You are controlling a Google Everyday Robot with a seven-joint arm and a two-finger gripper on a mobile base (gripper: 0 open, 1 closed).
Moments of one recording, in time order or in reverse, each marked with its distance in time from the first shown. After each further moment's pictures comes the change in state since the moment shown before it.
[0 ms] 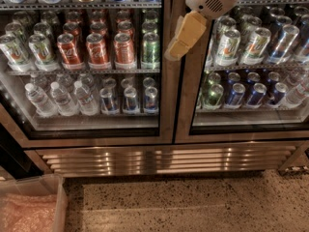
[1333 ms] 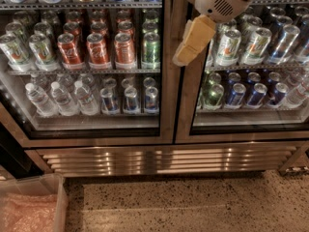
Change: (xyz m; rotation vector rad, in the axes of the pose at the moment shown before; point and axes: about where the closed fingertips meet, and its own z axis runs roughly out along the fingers) arm 0.017 0.010 -0.018 0.038 0.058 0.031
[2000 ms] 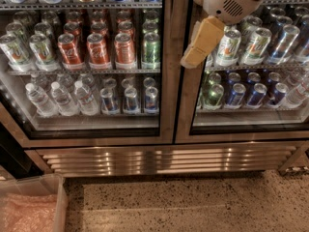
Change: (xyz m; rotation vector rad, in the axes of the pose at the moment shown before) arm 0.014 0.003 -0.012 0.017 0.048 0.002
